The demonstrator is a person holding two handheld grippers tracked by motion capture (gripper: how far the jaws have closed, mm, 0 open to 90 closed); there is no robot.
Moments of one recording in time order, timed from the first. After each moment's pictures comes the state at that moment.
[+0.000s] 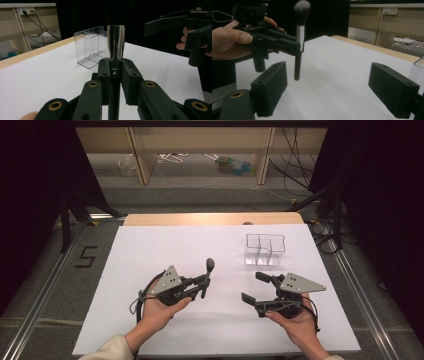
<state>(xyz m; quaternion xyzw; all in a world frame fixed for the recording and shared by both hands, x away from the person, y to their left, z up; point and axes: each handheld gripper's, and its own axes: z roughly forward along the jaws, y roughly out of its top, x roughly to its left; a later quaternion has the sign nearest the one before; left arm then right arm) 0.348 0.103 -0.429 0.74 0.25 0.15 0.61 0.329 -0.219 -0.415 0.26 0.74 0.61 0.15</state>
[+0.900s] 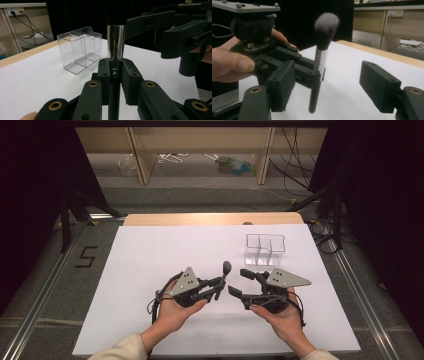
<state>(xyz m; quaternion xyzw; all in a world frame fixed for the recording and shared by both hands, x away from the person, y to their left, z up) 0.348 0.065 -0.432 0.74 0.23 0.14 0.61 0.339 -0.189 -0.410 0.26 0.73 0.62 0.13</state>
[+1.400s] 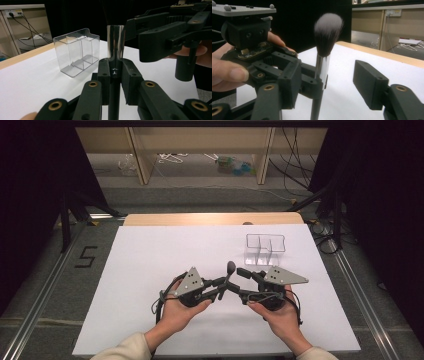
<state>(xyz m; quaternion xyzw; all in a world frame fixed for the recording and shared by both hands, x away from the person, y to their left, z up) 0.348 0.057 -0.430 0.74 0.22 0.14 0.61 0.343 -0.185 -0.410 0.28 0.72 0.62 0.13</state>
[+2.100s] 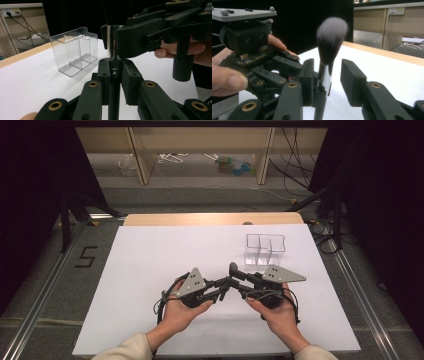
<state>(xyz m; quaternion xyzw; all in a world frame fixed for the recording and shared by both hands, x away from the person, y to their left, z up) 0.347 0.053 -0.432 0.75 0.22 0.14 0.61 0.348 -0.180 -0.411 0.27 0.72 0.63 0.12</state>
